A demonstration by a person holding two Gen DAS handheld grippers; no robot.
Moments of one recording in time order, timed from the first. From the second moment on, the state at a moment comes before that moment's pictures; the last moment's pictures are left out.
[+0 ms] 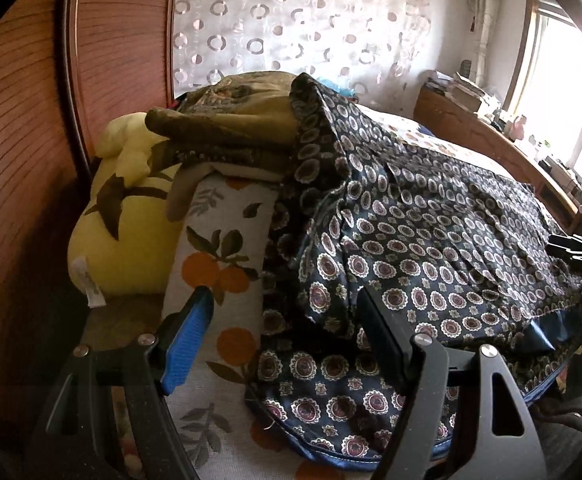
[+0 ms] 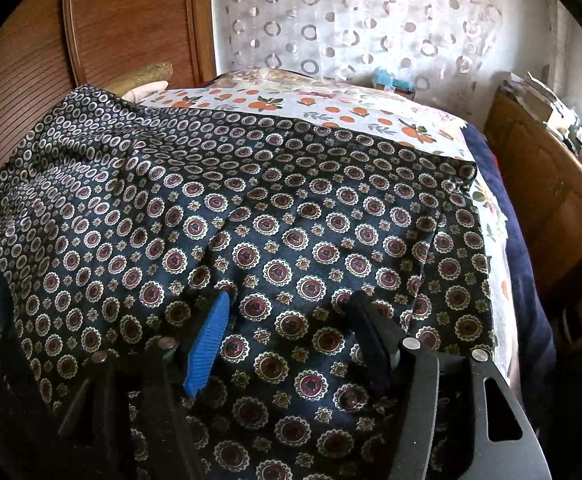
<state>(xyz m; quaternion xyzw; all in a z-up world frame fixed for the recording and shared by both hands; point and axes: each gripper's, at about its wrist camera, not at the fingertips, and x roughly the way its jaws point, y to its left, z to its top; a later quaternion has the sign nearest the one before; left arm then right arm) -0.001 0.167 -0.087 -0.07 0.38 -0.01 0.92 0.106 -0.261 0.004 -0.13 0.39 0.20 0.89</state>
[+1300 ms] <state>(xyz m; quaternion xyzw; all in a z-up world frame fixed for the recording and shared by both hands) 0.021 0.068 0.014 -0.06 0.25 -0.17 0.95 0.106 -0.258 0.001 -0.13 0.38 0.21 0.89</state>
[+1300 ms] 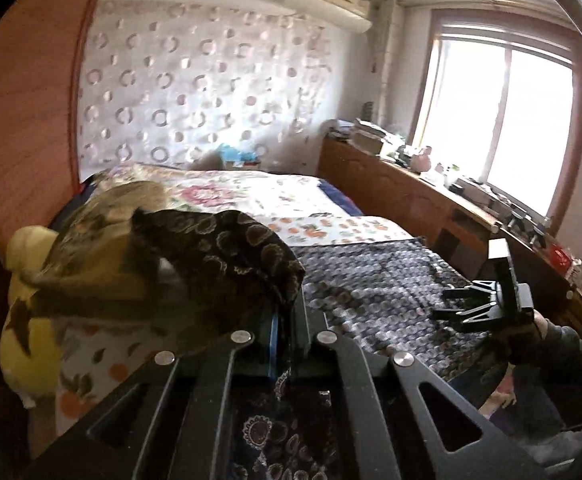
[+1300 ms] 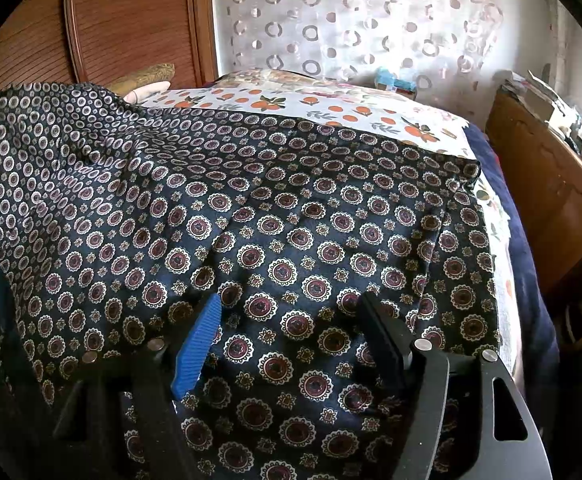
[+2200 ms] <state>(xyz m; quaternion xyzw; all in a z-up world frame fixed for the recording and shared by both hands) 0.065 -0.097 0.049 0.03 0.26 -0.30 0.92 0.041 -0.314 0.033 -0.04 0.34 0.15 0.93</state>
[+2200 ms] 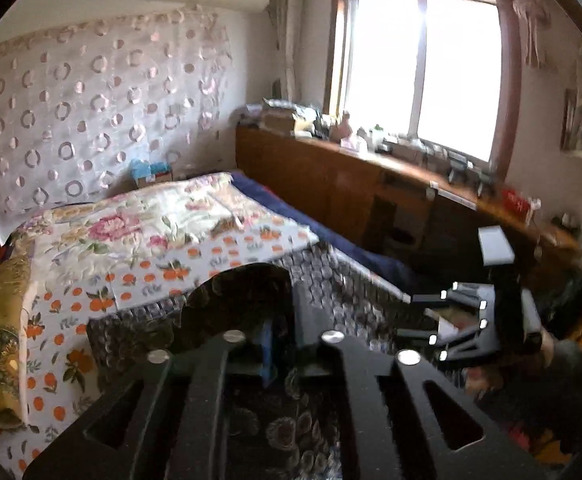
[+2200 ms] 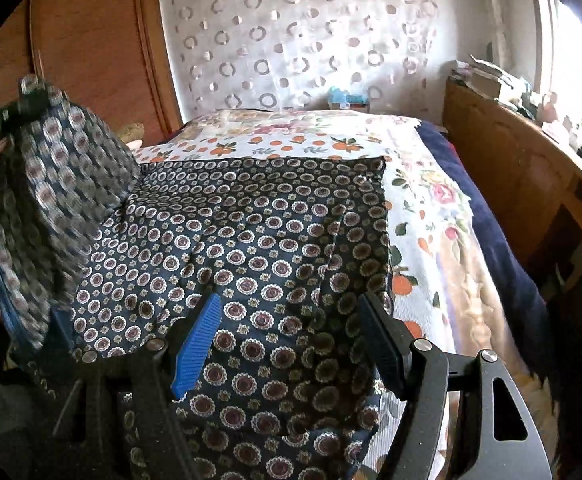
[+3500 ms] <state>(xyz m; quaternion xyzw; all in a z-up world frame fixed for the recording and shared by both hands) 0.051 -0.015 -0.017 -0.01 0.31 -0.22 0.93 0.136 -0.228 -0.002 -0.11 0.40 0.27 0.87</state>
